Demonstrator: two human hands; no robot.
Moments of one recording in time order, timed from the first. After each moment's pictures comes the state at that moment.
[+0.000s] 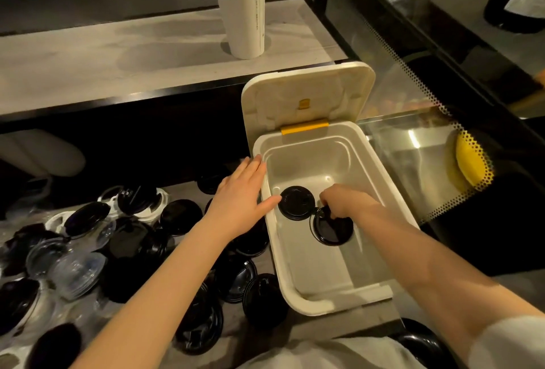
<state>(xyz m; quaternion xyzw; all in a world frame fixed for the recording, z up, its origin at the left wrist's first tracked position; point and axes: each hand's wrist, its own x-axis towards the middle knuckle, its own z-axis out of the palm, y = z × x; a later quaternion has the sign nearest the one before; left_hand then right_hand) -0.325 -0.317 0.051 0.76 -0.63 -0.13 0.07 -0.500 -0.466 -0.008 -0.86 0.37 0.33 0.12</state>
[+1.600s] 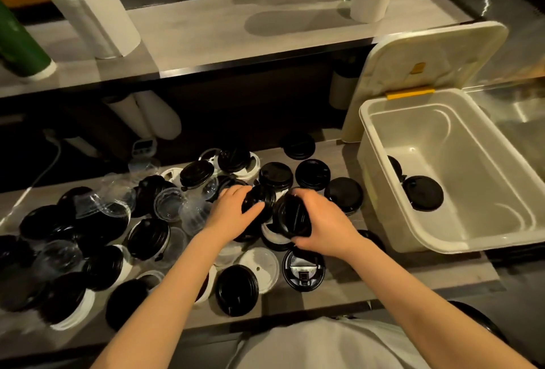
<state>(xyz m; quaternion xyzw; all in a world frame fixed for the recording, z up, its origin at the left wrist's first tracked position) -0.169 -0.134 -0.002 0.83 -0.49 -0.22 0.17 -0.368 -0.230 -0.009 -0.92 0.27 -0.05 0.29</state>
